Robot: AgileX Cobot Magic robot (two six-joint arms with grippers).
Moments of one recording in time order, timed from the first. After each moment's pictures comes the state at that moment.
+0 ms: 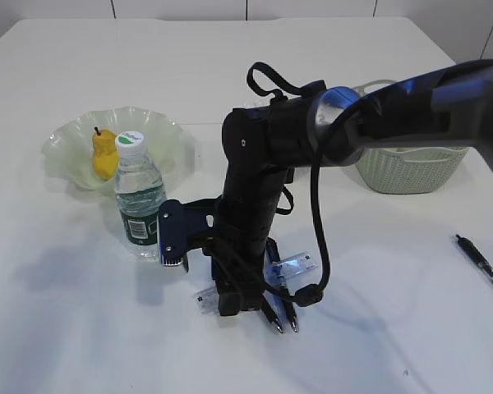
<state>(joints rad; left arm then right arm) 0.11 1.18 -0.87 -0.27 0.87 0.05 0.62 2.25 -1.62 0.23 0.95 -1.25</state>
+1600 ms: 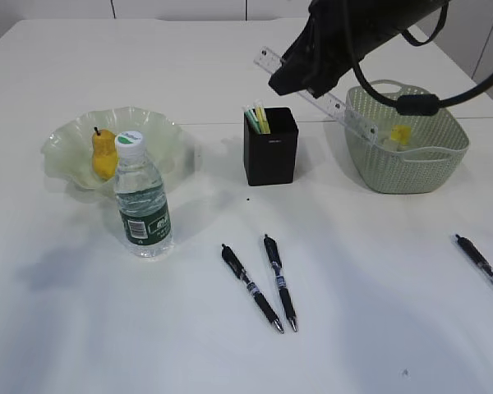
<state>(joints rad) 0.11 1.18 -0.87 -0.27 0.87 0.05 0.30 1.82 -1.62 0.53 0.83 -1.20</state>
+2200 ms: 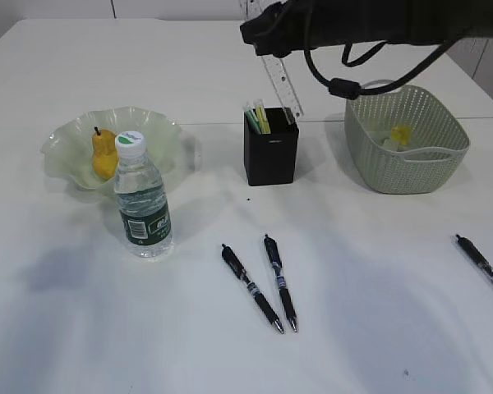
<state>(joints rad) 0.11 1.18 -0.87 -0.27 0.87 0.05 0.27 1.97 -1.62 1.37 0.41 -1.63</state>
